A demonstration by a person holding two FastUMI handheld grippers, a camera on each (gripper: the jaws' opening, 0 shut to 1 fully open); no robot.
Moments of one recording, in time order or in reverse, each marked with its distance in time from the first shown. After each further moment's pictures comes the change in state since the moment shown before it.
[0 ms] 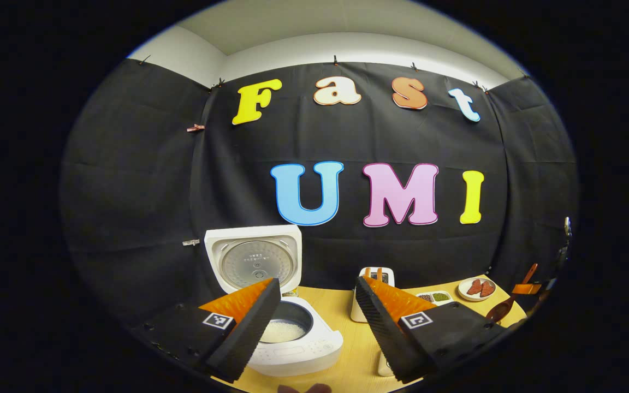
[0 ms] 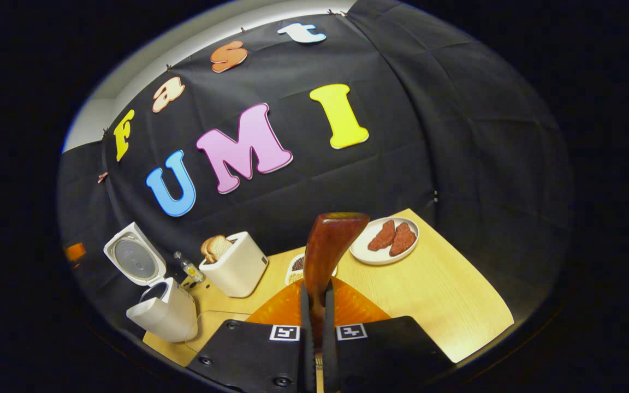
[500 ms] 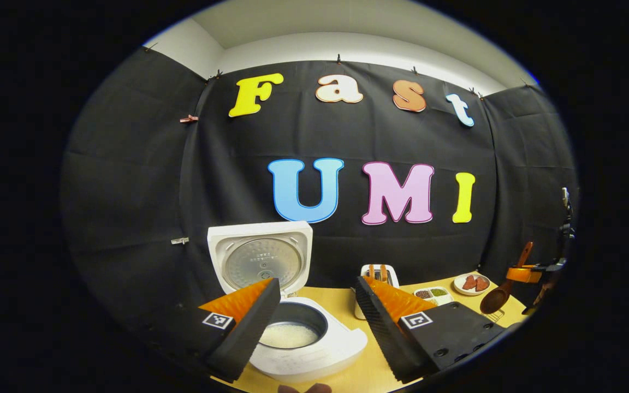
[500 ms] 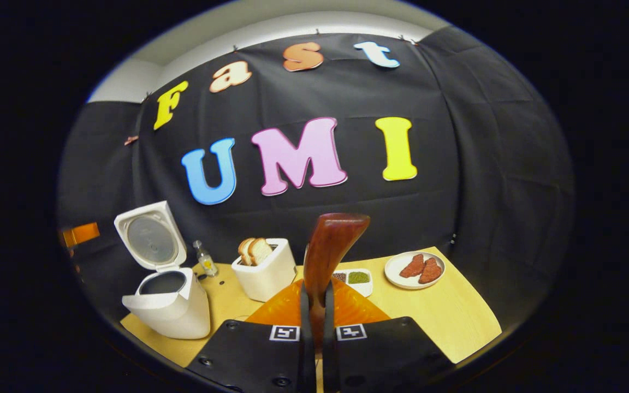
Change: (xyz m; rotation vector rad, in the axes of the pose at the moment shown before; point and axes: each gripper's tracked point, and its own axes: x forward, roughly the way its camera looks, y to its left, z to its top) left arm 0.012 0.064 -0.014 0.001 0.000 -0.086; right arm -0.010 0.147 -0.025 -0.279 -0.026 0.067
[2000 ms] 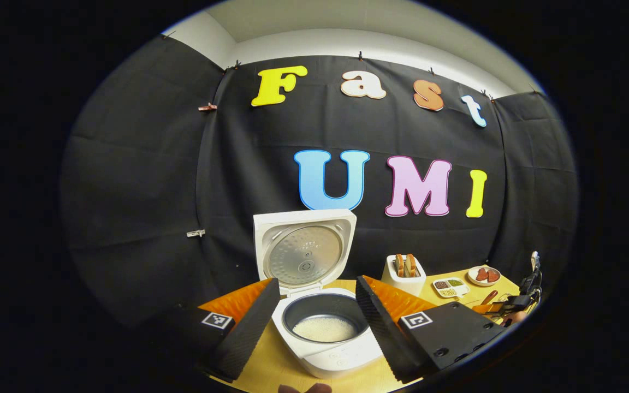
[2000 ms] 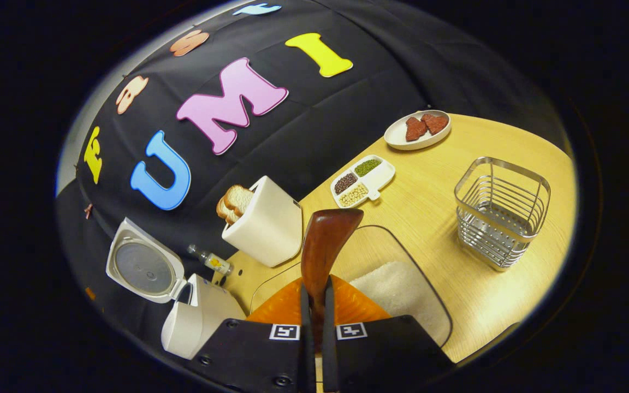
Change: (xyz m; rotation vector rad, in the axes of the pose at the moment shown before) left arm -0.010 0.094 -0.024 -0.031 0.029 0.026; right arm 0.049 0.043 -0.162 0.670 0.226 -0.113
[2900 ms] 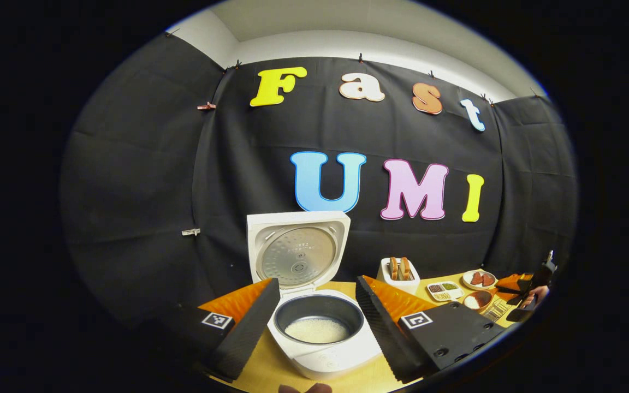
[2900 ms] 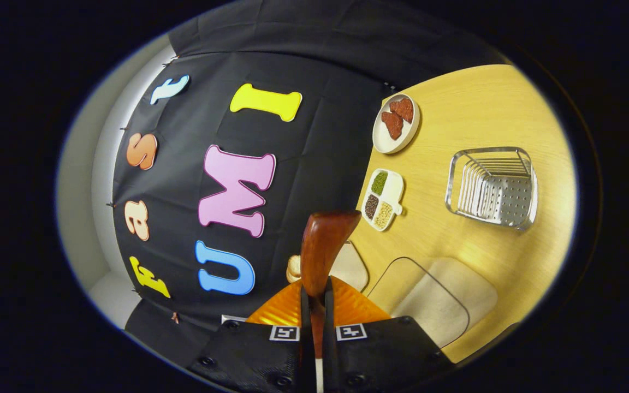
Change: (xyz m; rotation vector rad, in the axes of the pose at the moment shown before) left arm 0.000 -0.009 0.001 -0.026 -0.011 -0.018; right arm -0.044 0.044 0.099 0.564 -0.104 0.225
